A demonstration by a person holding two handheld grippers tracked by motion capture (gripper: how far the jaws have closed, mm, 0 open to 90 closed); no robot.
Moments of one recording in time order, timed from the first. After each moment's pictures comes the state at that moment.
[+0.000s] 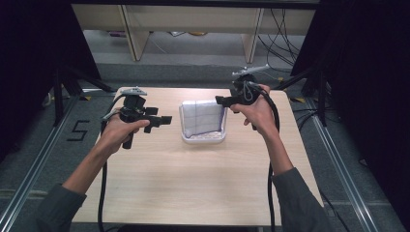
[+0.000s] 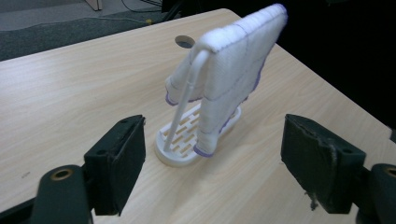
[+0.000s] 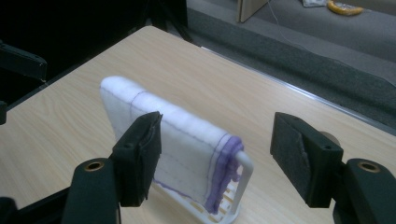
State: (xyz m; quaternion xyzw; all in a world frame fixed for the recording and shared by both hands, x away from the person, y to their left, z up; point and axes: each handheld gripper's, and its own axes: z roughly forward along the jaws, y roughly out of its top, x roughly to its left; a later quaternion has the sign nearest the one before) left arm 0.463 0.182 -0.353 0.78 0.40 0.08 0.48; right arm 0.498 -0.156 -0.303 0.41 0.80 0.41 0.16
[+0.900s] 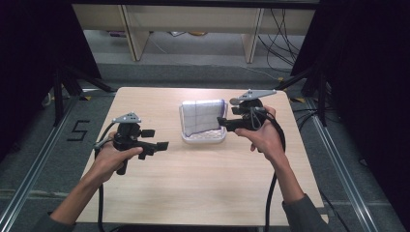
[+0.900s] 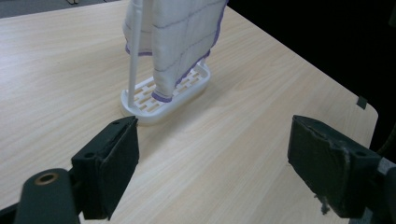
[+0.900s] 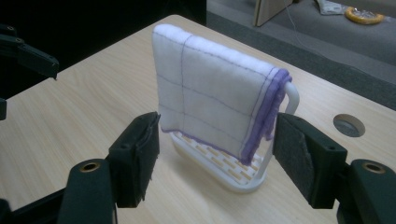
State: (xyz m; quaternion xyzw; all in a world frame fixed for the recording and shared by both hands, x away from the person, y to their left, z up) left arm 0.403 0.190 -0.387 0.78 0.37 0.05 0.50; right arm 0.438 -0.168 -0.328 0.37 0.81 0.43 0.16
